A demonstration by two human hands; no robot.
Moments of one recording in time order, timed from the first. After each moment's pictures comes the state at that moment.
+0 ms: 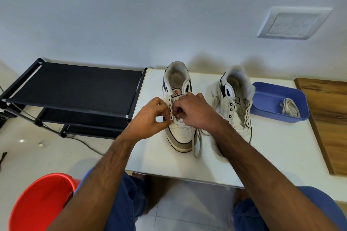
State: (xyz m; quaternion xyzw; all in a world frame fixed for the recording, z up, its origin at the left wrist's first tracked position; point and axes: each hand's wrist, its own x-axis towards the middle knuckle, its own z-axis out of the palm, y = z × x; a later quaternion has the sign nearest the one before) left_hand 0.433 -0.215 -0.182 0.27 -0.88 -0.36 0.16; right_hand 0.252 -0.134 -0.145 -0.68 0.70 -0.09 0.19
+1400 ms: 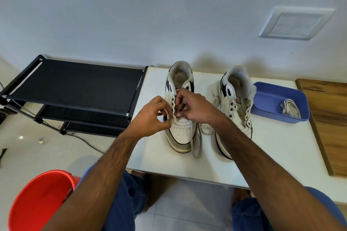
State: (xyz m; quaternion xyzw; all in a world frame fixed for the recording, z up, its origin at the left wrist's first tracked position) left_hand 0.428 -0.212 -0.181 0.31 -0.85 -0.41 0.14; right_hand 0.239 -0.137 -0.154 -0.59 0.69 -0.24 0.34
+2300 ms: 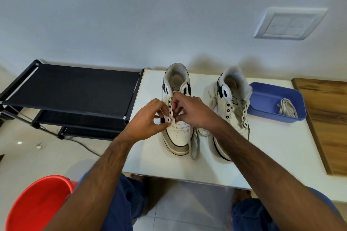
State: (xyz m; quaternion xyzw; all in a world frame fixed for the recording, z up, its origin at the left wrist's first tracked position) left_hand 0.431 -0.215 -0.184 0.27 -0.88 -0.37 0.16; right_hand 0.240 -0.133 -0.158 -0.63 0.67 -0.25 0.32
